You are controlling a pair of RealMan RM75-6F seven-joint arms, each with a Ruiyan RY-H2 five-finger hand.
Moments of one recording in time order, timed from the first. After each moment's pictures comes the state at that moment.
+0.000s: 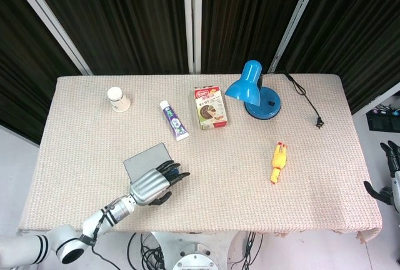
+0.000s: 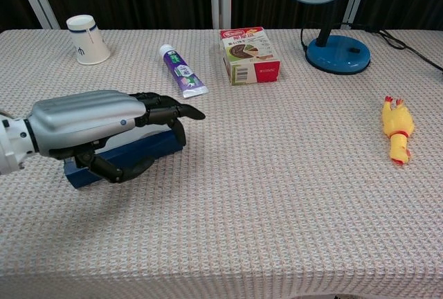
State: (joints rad) left arm -0.67 -1.50 0.03 -1.55 1.65 0.98 0.05; right arm 0.04 -1.07 0.11 -1.50 -1.40 1.44 0.22
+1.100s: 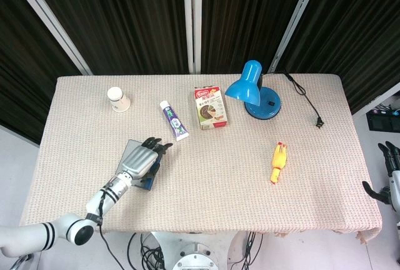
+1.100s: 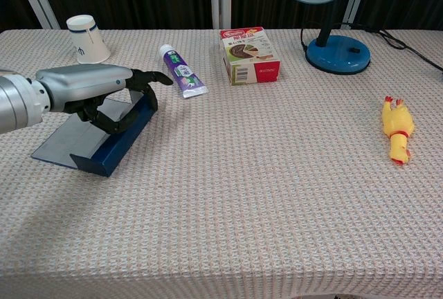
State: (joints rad) left arm -0.72 -1.51 -0.11 -1.51 1.24 0.85 0.22; right arm 0.05 -1.08 0.11 -1.48 -1.38 1.42 0.21
